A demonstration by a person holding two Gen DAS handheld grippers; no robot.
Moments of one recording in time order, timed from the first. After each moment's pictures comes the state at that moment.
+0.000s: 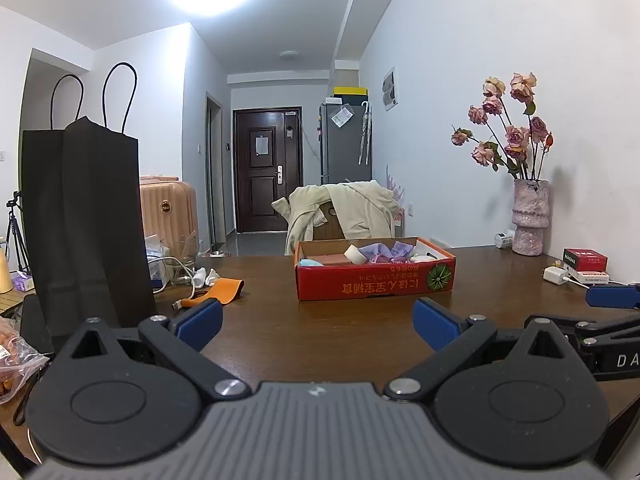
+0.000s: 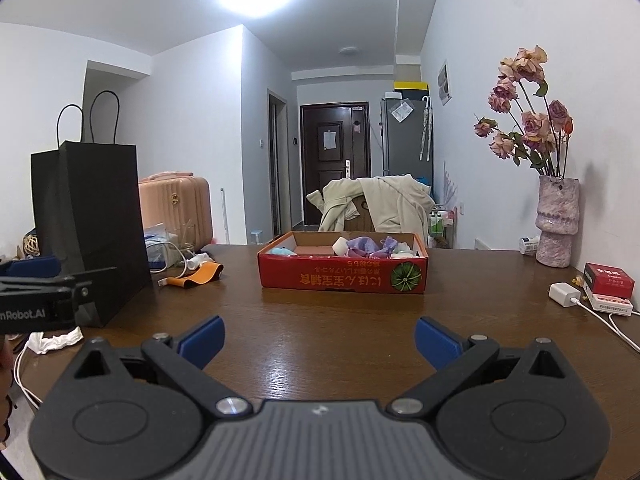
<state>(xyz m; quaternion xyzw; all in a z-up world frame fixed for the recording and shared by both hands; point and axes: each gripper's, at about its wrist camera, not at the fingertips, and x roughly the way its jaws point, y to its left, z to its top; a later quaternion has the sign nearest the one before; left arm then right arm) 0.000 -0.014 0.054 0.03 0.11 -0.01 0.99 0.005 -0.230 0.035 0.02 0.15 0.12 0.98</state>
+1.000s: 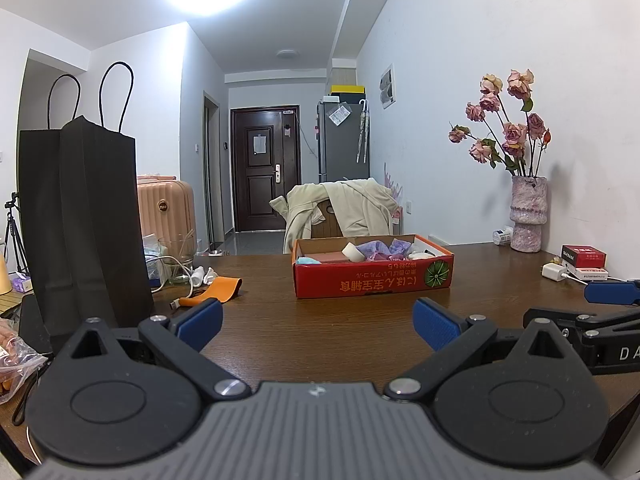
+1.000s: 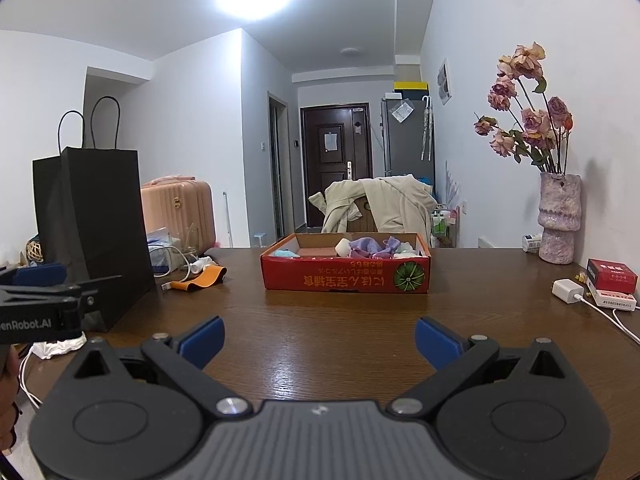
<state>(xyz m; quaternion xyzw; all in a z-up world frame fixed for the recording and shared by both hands) 0.001 -0.014 0.053 0.03 0.11 -0.02 0.99 0.005 -0.232 0.034 0.02 0.14 0.12 0.98</state>
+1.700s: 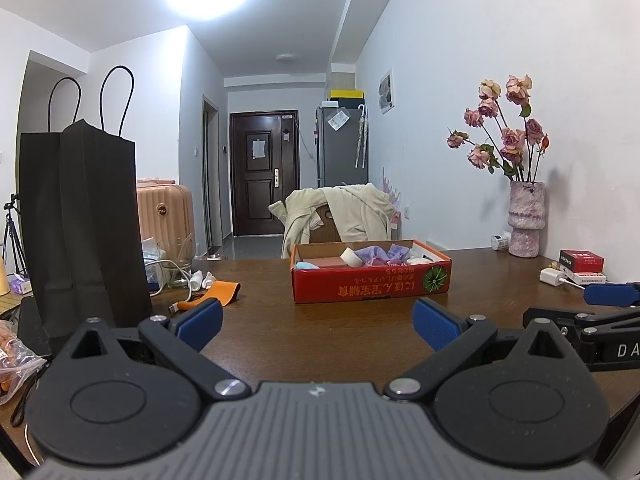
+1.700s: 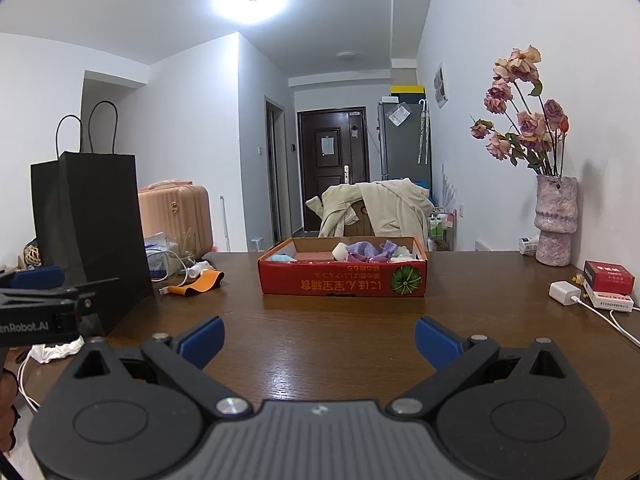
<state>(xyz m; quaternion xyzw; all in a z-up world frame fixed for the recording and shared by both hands) 0.000 -0.013 0.053 0.02 0.10 -0.02 0.99 0.001 -0.231 0.034 0.03 0.14 0.12 0.98</state>
